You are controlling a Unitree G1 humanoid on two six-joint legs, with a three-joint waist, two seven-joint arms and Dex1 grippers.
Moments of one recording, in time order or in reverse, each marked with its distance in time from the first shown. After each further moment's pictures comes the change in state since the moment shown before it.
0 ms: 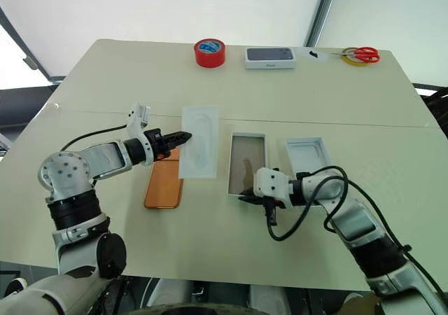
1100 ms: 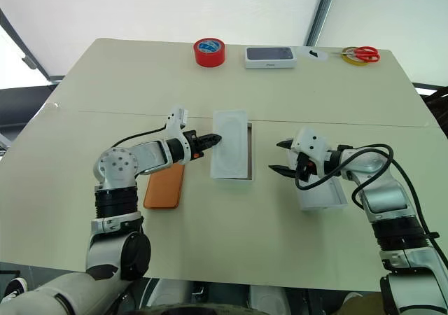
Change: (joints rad) left arm -0.055 -0.175 -0.167 0.195 0.119 -0.199 0.052; right arm -0.075 -0.060 -0.248 0.216 0.054 -0.012 -0.040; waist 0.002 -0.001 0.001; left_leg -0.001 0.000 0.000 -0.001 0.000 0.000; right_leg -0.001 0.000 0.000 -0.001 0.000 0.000
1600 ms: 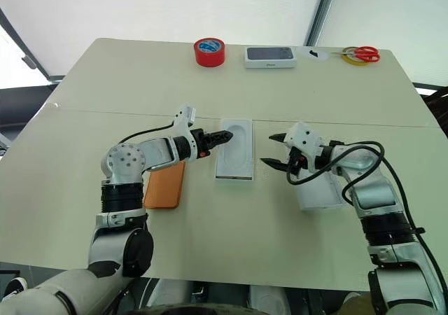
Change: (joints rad) left arm -0.023 0.049 -0.070 -0.029 0.002 0.025 -0.054; right arm -0.047 0.101 0.012 -0.009 0.007 0.017 -0.040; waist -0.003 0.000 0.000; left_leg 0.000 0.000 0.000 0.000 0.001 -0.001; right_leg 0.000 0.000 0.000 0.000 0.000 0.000
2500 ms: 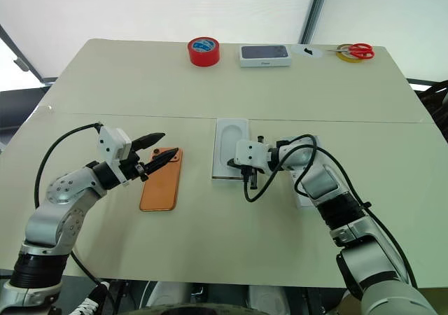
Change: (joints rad) left arm 0.567 0.488 -0.170 -0.340 0.346 -1.012 -0.591; right arm -0.154 0.107 0.302 0.067 -0.201 -0.079 0.084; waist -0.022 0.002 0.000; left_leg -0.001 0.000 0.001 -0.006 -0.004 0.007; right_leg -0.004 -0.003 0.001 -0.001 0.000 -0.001
